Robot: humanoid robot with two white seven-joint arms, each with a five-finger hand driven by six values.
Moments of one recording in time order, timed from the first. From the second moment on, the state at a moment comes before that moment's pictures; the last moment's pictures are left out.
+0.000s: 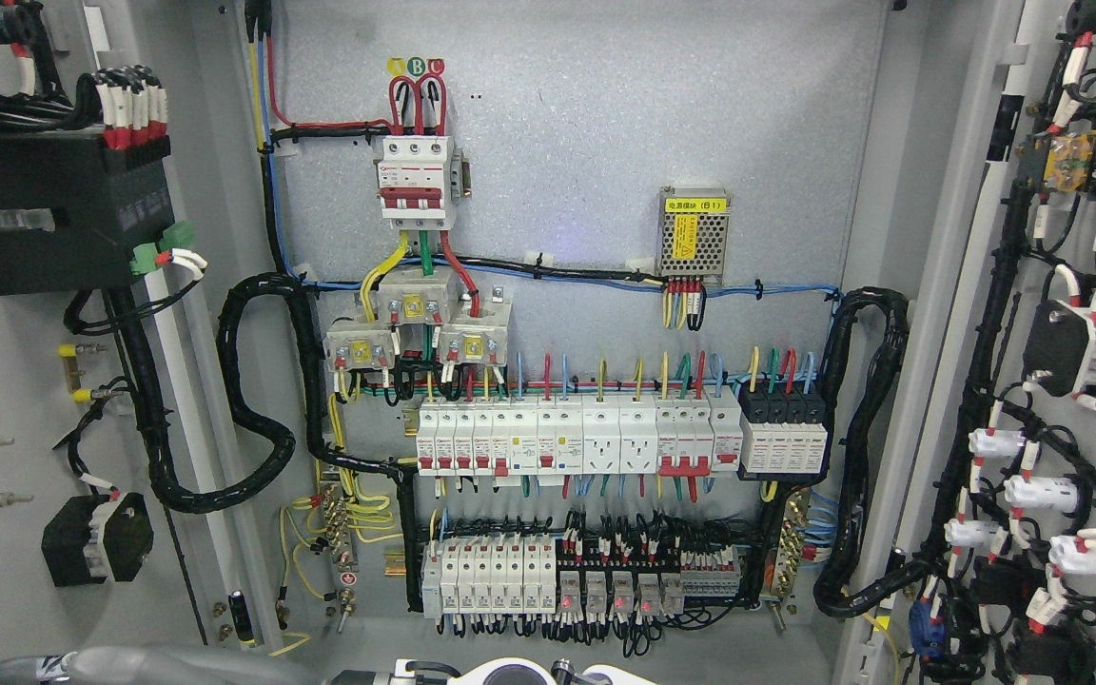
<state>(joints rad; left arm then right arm) 0.00 0.01 -0.32 0.04 0.35 -0.16 -0.07 -1.05 0.00 1.16 -1.55 -0.99 0.08 0.29</state>
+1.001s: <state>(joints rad) 0.00 0.03 -0.32 0.01 0.36 -0.15 -0.07 -0.89 0.00 1.02 -1.57 -0.87 0.07 0.28</state>
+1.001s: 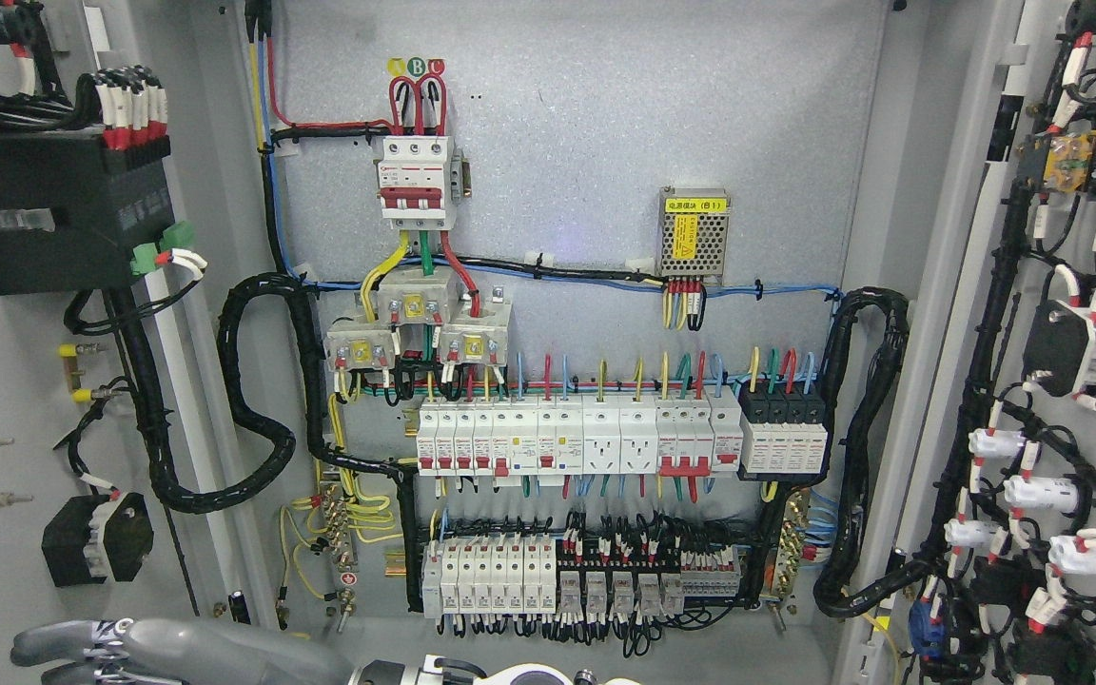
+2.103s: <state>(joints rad) 0.38 0.26 -0.30 -1.02 0.33 -0.41 -0.61 -0.18 -0.10 0.60 -1.80 -0.43 -0.28 0.26</state>
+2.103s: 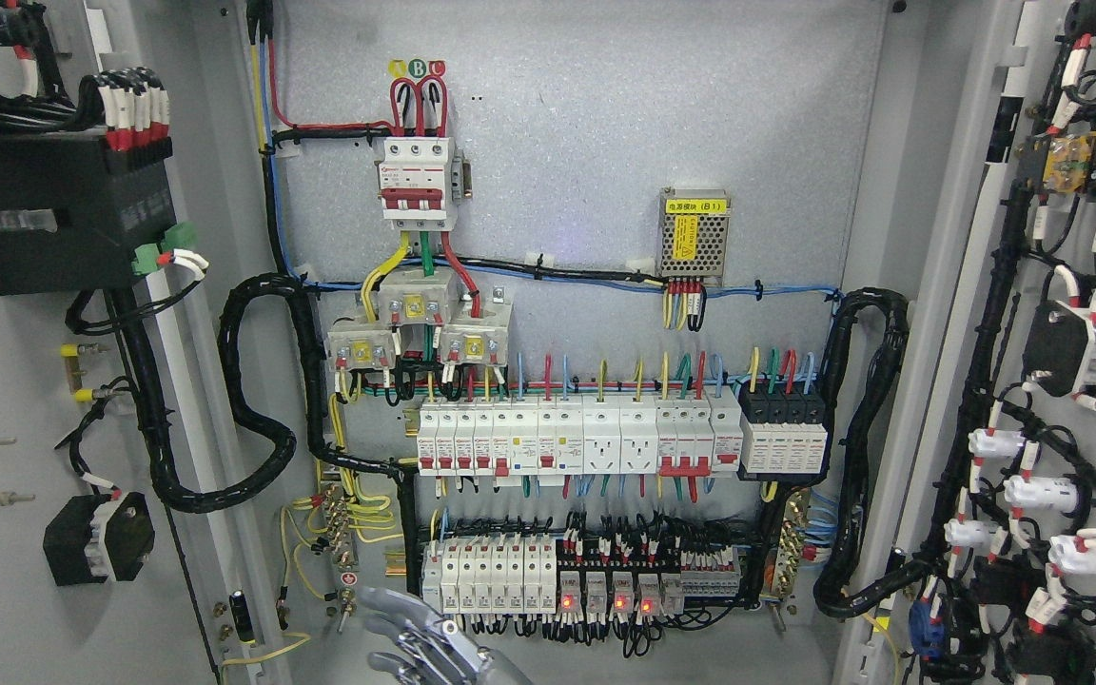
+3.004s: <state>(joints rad) 0.45 0.43 -0.16 -1.64 0.33 -0.51 -0.66 0.32 -0.22 0.28 -1.76 -0.31 -0.59 0.26</state>
